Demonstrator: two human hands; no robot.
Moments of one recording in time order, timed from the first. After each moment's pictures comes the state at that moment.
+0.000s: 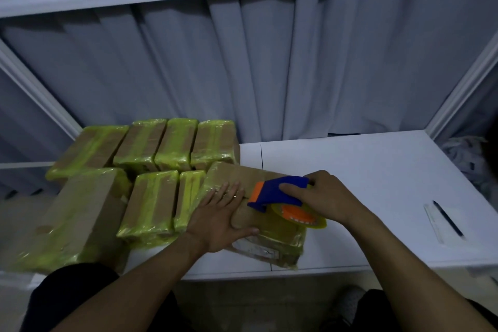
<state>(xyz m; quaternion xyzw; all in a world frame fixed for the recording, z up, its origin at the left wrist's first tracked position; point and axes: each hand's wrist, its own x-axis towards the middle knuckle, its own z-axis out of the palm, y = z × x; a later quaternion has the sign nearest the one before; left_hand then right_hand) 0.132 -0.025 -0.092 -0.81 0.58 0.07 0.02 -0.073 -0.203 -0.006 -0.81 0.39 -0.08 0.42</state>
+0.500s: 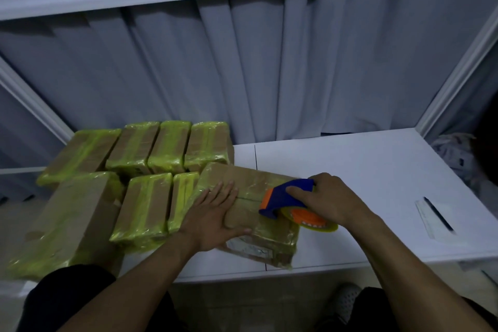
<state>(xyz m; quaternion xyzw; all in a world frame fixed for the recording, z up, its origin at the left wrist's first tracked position) 0.137 -0.028 -0.090 -0.80 0.59 0.08 0.02 -0.095 -0.216 -0.019 -0.84 0.41 -0.06 0.35</state>
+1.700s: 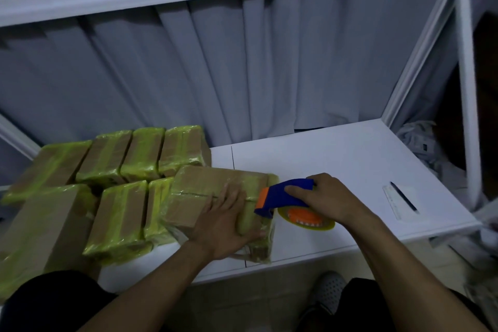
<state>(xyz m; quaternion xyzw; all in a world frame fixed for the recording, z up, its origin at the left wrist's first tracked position) 0.053 -0.065 -0.083 -0.78 0.61 0.10 -0.01 -0.156 -0.228 -0.020 -0.79 0.45 -0.09 0.41</state>
